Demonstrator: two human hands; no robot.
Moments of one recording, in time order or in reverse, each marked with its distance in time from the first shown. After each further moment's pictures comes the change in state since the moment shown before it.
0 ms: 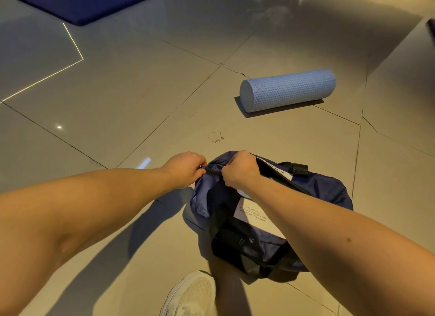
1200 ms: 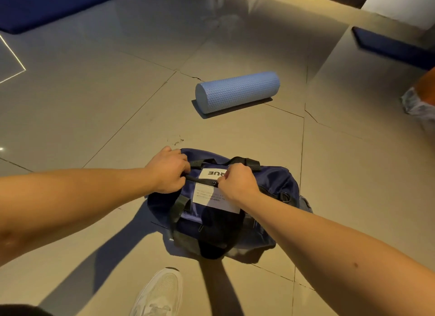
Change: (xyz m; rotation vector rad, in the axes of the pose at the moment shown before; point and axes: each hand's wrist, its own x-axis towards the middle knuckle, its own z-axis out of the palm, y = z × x) left_hand 0.007 0.070 -0.006 0.377 0.064 0.344; right_hand -0.062 0.088 -0.050 -0.012 0.114 0.044
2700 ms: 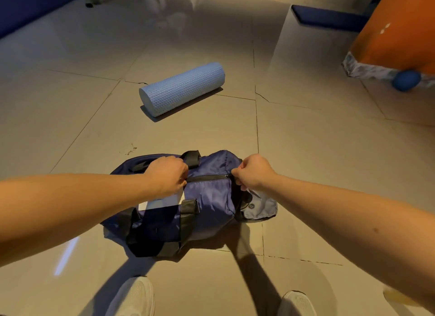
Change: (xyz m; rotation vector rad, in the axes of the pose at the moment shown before) left_hand 0.057 0.138 -0.047 0.009 -0.104 0.046; right_hand -0.017 0.162 -0.089 0.284 0.041 0.182
